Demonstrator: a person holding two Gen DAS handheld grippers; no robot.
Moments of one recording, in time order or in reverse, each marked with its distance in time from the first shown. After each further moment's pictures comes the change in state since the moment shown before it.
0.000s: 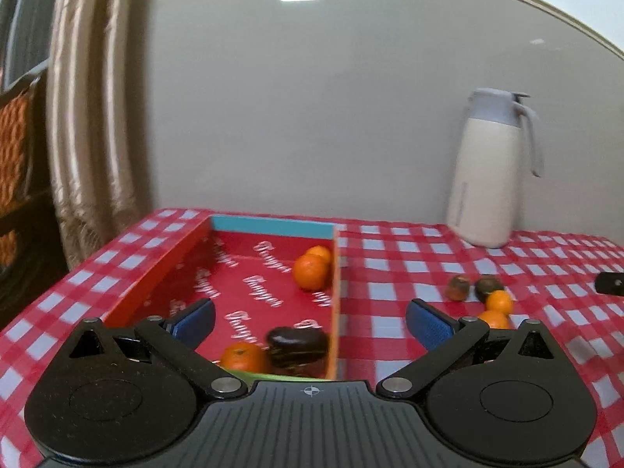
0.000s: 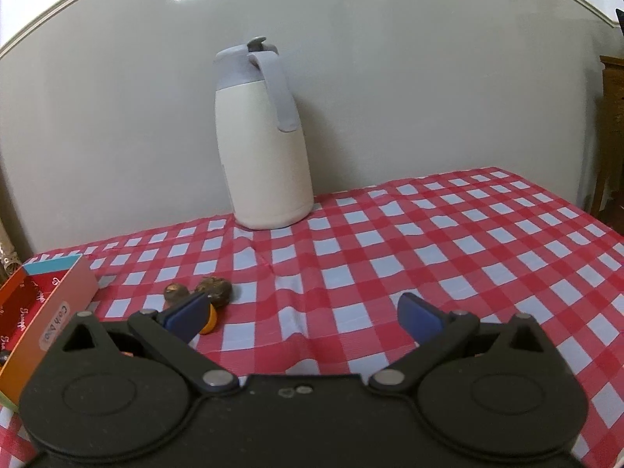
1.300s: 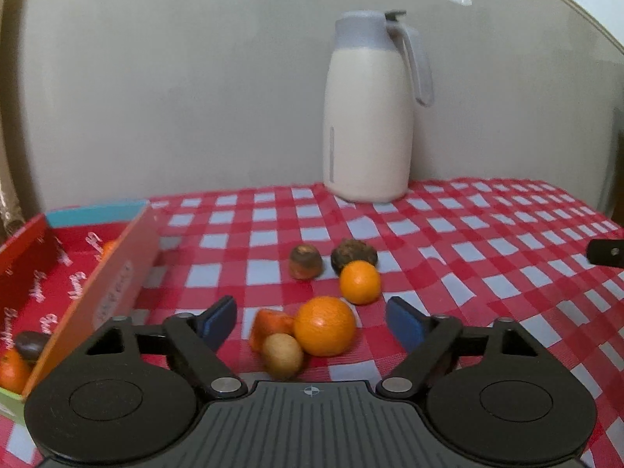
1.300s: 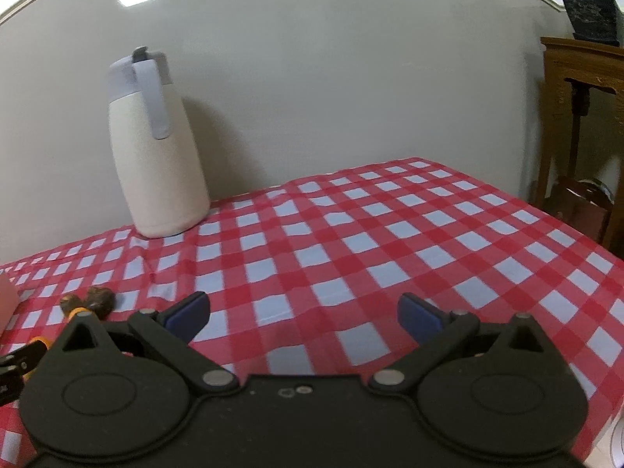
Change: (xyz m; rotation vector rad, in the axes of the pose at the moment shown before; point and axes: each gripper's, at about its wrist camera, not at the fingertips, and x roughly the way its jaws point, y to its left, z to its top) left arm 0.060 -0.139 -0.014 0.128 0.092 -0.177; right arm 0.008 -0.089 -0.004 0.066 -0.015 -0.157
